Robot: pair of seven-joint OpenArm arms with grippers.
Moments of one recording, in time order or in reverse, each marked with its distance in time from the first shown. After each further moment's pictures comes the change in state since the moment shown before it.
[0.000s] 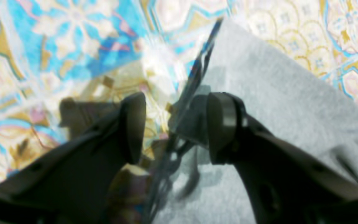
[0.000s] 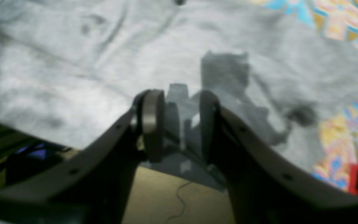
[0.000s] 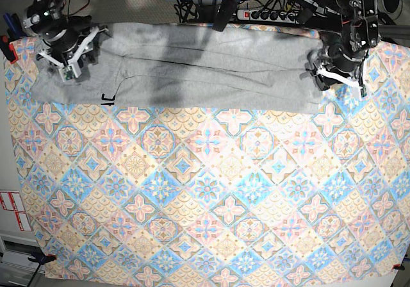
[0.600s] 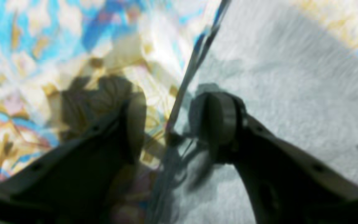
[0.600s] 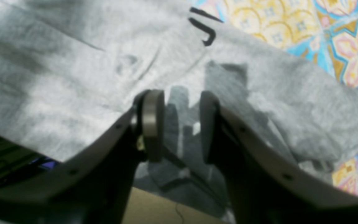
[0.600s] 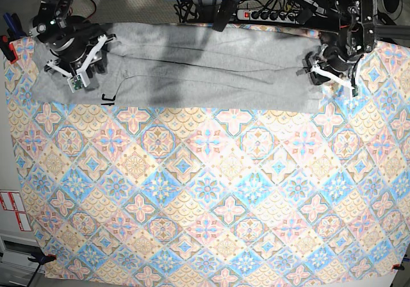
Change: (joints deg) left arm -3.1 -1.0 5.1 -5.8 1.2 0.1 2.5; right arm 2.2 0.1 -3.2 -0.1 0.2 -0.2 0.2
